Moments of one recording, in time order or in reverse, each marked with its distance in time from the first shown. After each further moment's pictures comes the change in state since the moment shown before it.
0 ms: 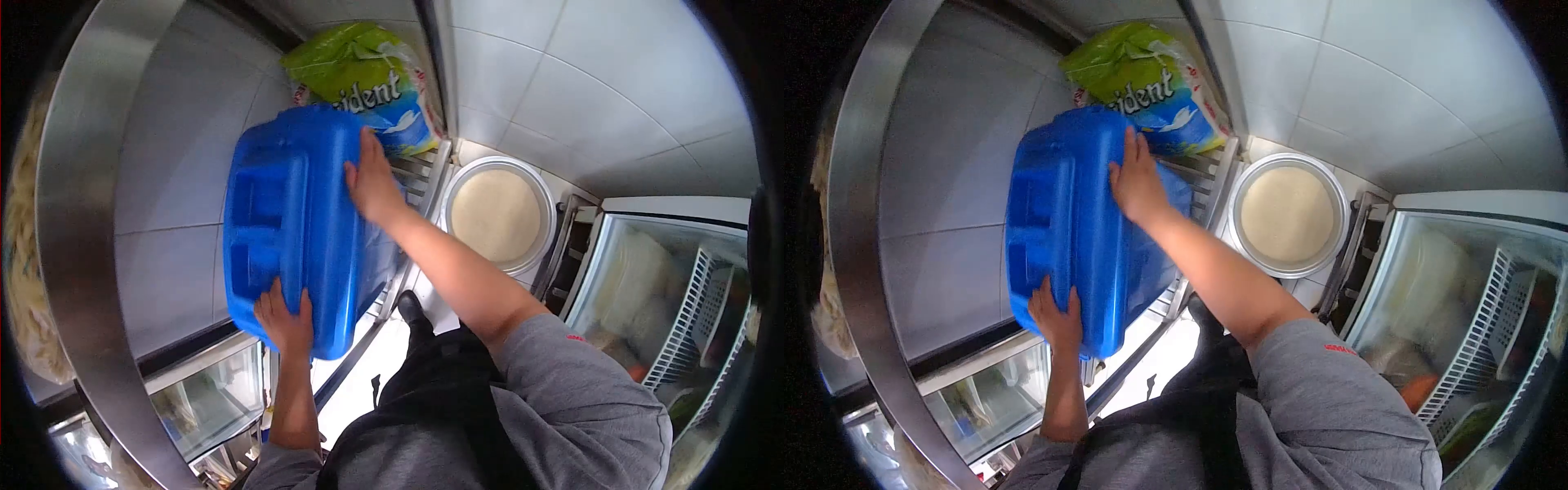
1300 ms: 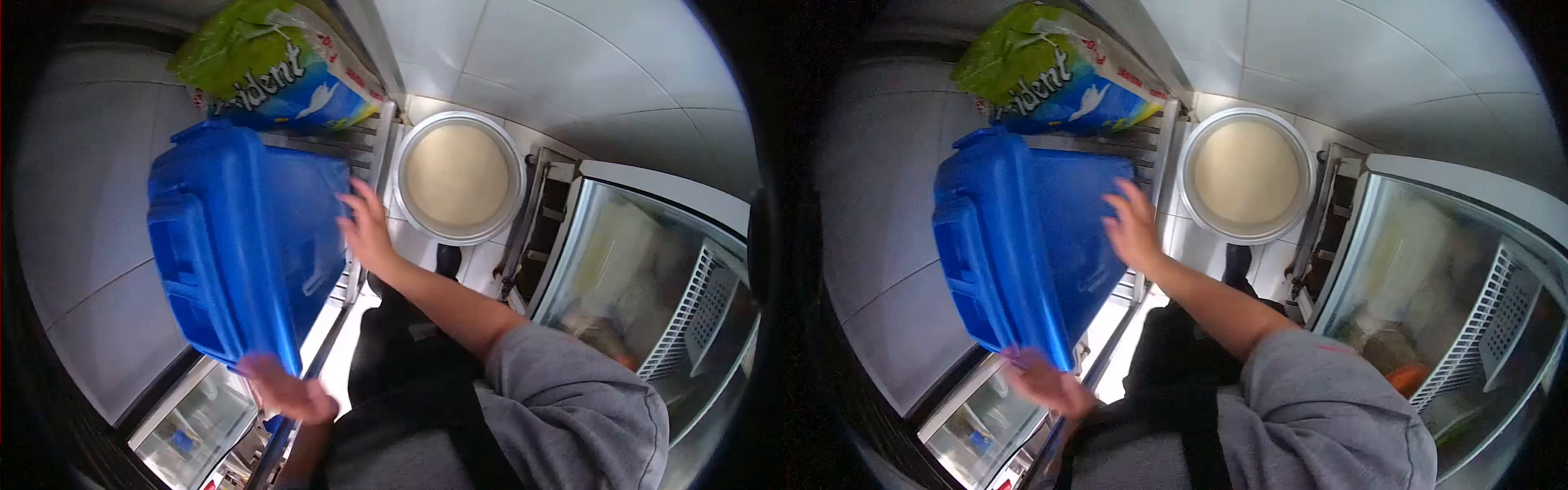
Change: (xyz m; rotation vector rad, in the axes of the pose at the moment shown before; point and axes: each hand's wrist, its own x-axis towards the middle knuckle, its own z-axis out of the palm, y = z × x) left_hand -0.054 0.114 0.000 -0.854 0.208 0.267; right_hand -0.094 0.131 -0.032 0.104 0.103 0.081
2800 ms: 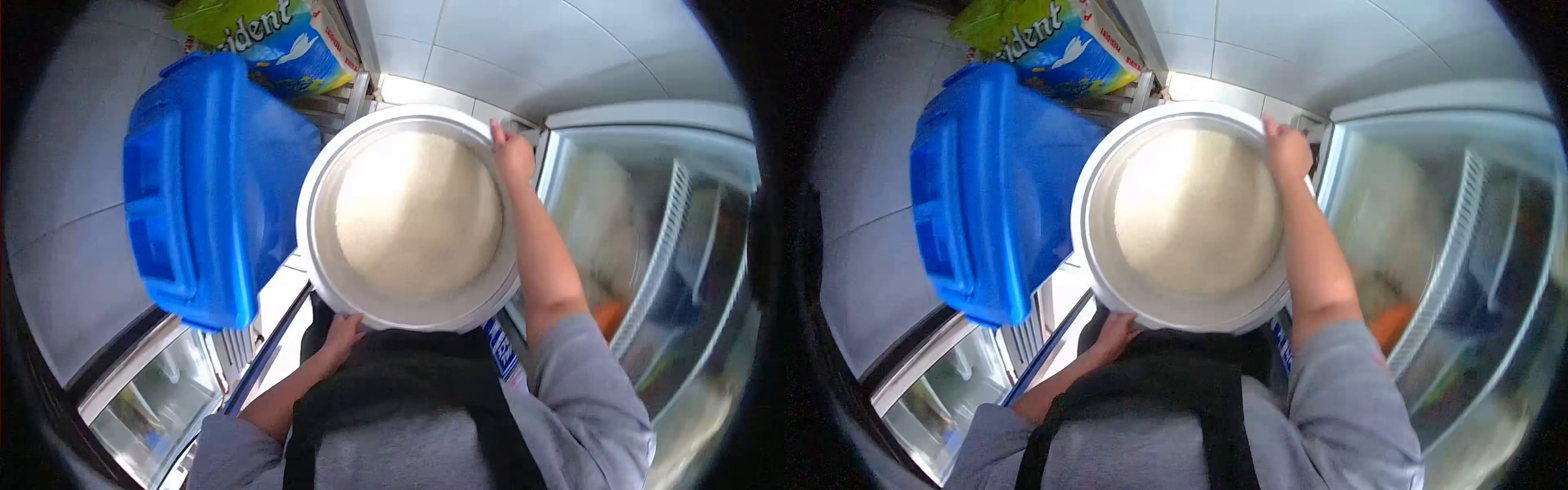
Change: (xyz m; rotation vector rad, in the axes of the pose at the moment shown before) left_hand -0.223 -0.050 0.049 -0.573 -0.689 -1.663; right_hand -0.004 0.054 -0.268 -0.924 0.114 0.618
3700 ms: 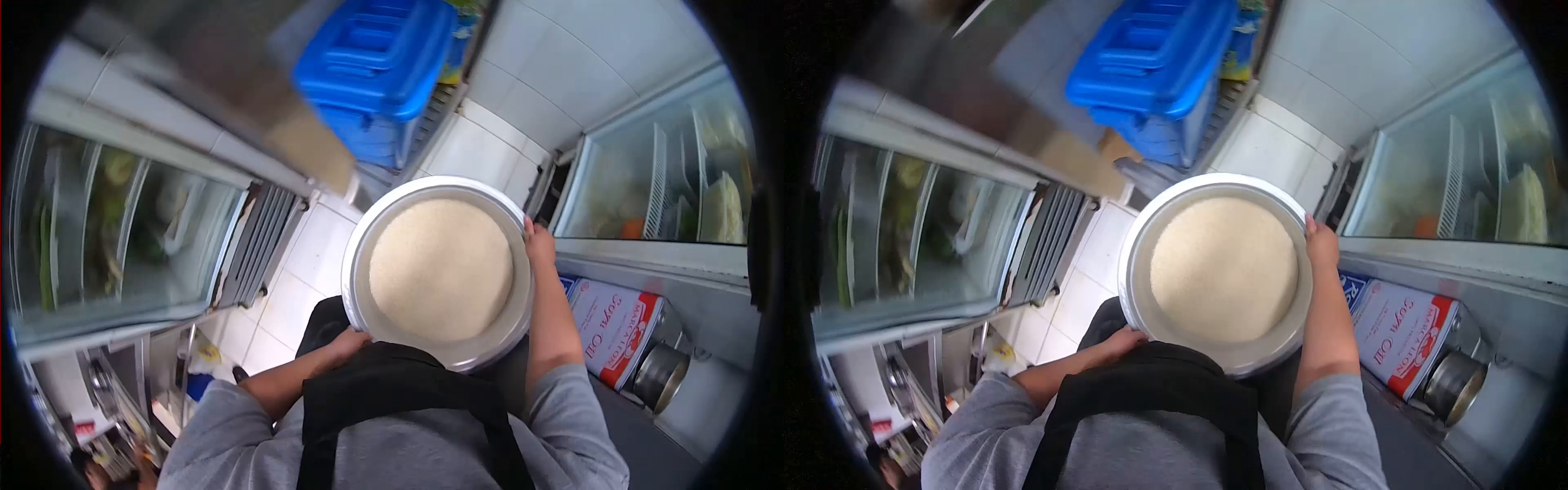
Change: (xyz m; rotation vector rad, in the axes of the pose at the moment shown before) left_hand -0.120 -0.327 -0.249 0.140 -0.200 0.106; right_hand -0.421 0.110 0.054 -0.140 -0.042 -0.184
